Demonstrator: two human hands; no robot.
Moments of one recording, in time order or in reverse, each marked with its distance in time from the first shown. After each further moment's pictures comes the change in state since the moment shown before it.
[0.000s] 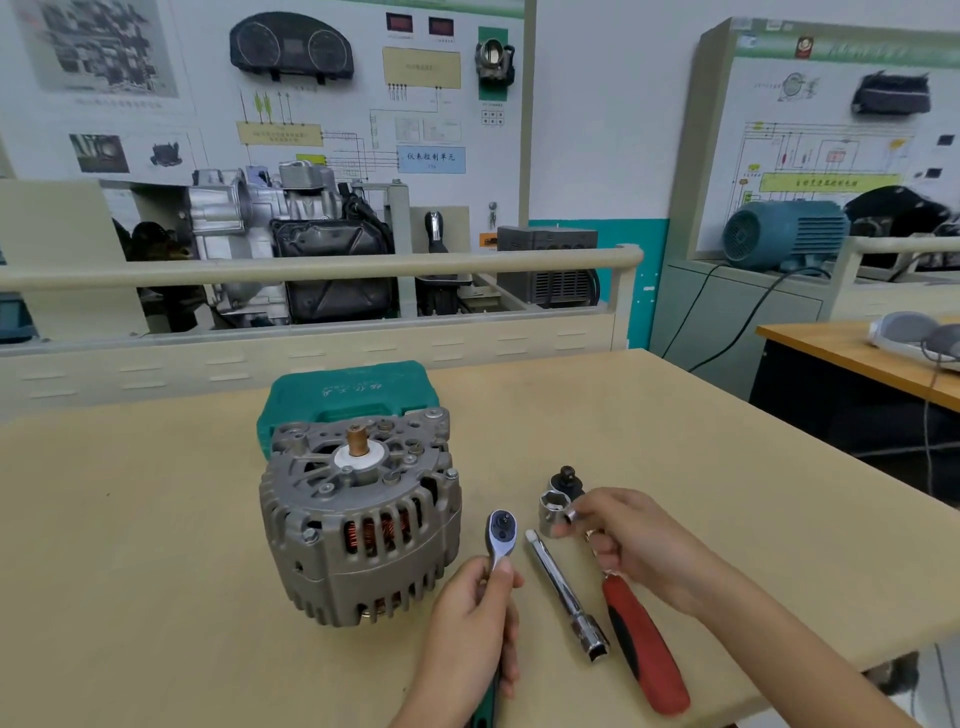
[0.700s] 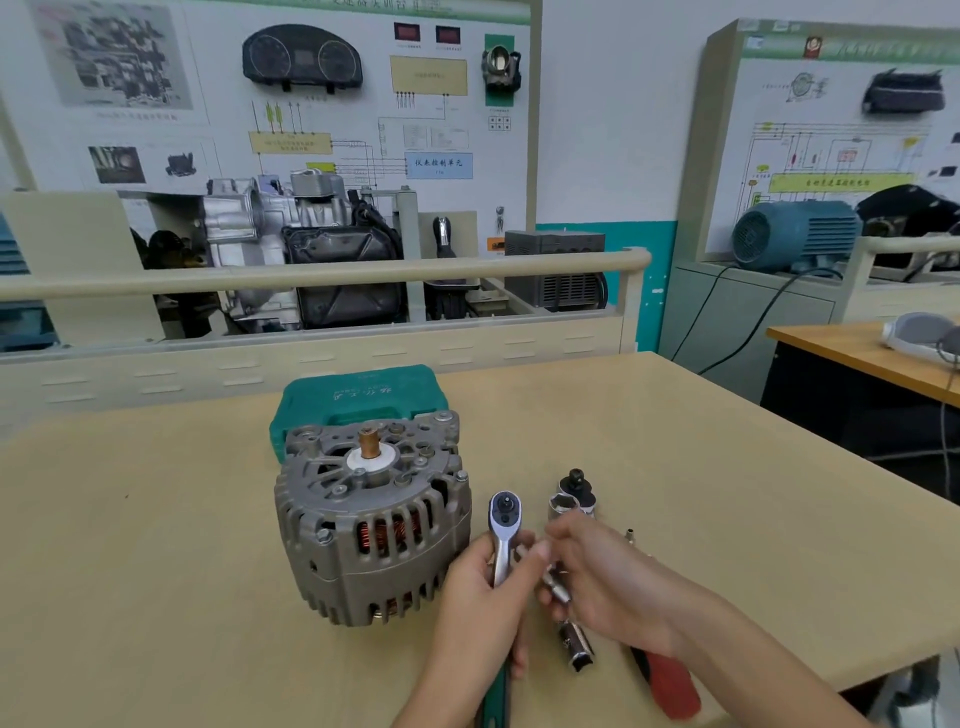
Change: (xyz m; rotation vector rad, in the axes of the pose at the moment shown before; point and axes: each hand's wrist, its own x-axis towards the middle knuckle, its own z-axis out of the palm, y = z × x) left_hand 0.002 0.017 0.002 0.001 0.000 0.122; right_hand -0.020 -0.004 0.043 0.194 -0.312 0.210
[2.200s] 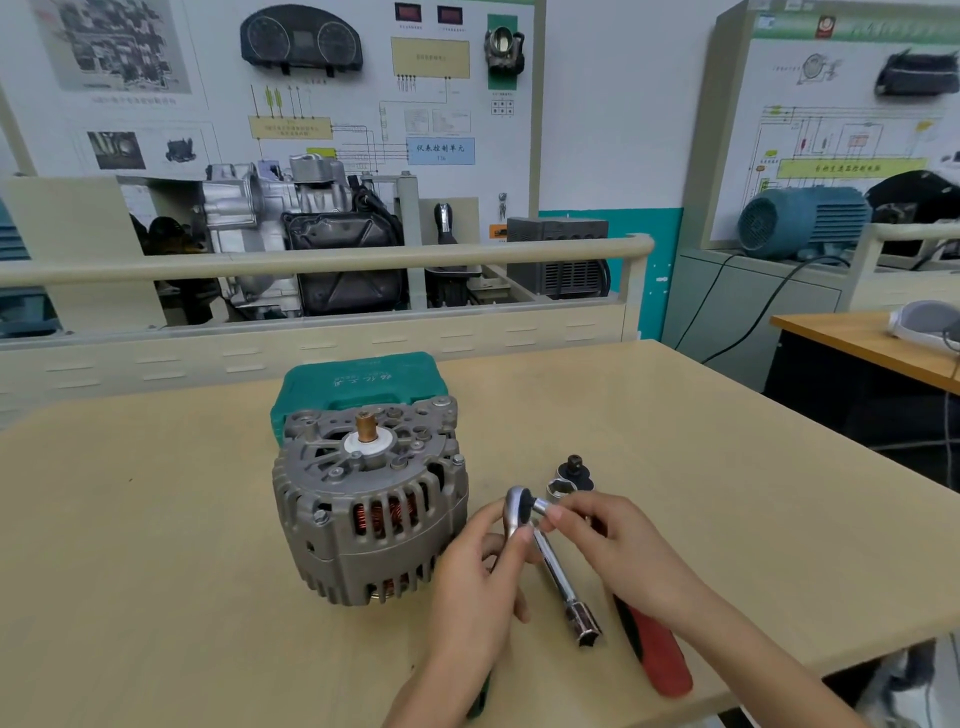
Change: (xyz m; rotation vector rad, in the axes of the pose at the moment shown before) left_hand -0.006 0.005 0.002 0.161 0.081 0.134; right_hand -0.006 0.010 -0.022 -0.730 0.367 -0.623
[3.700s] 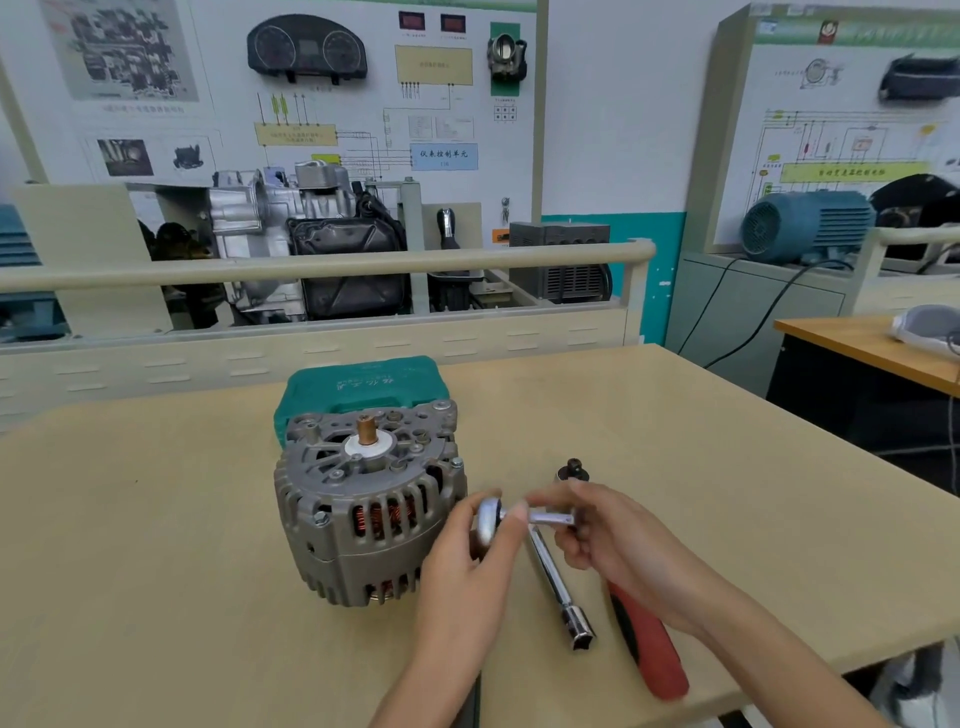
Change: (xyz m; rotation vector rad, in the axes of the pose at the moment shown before) left_hand -0.002 0.013 -0.006 -0.048 0.109 -0.033; right_hand 0.001 -0.017 -0.008 0.592 -0.153 0.261
